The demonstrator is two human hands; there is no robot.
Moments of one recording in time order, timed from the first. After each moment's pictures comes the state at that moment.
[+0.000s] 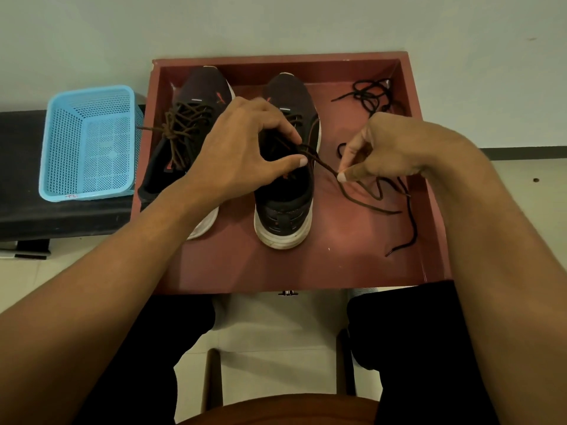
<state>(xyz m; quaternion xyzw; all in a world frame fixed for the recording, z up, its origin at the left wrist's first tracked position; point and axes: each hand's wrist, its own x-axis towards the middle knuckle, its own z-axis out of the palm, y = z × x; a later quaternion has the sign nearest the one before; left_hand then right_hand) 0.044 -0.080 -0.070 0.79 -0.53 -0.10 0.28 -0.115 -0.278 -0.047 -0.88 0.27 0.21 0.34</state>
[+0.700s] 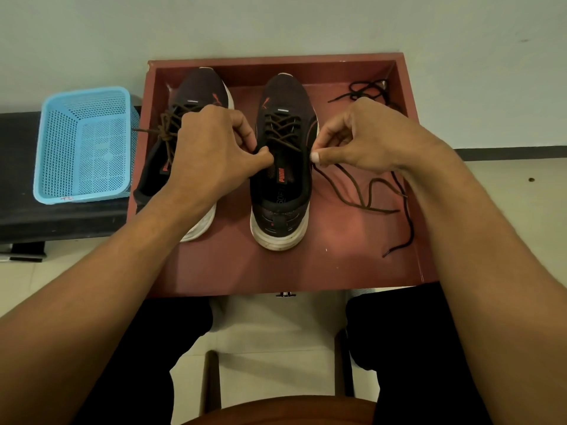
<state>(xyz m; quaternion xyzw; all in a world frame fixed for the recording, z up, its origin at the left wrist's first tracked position) 0.043 -0.069 -0.065 0.87 -0.39 -0.09 0.30 -0.102 -0.267 -0.050 -0.89 0.22 0.09 0.38</state>
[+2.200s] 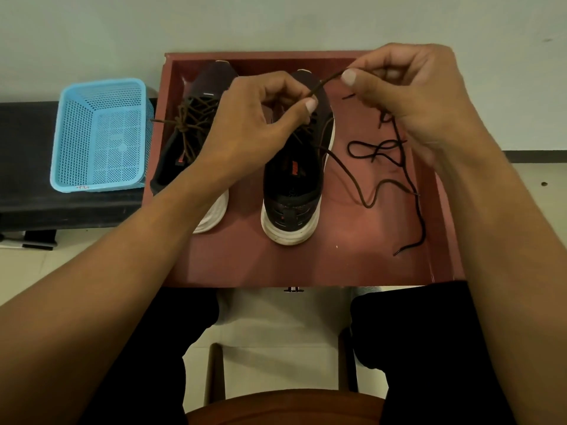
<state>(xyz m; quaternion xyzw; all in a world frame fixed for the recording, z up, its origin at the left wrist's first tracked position) 0.038 -0.087 -0.053 0.75 -0.46 -0.14 0.46 -0.104 -0.272 -0.042 -0.77 0.20 -0.21 0.57</state>
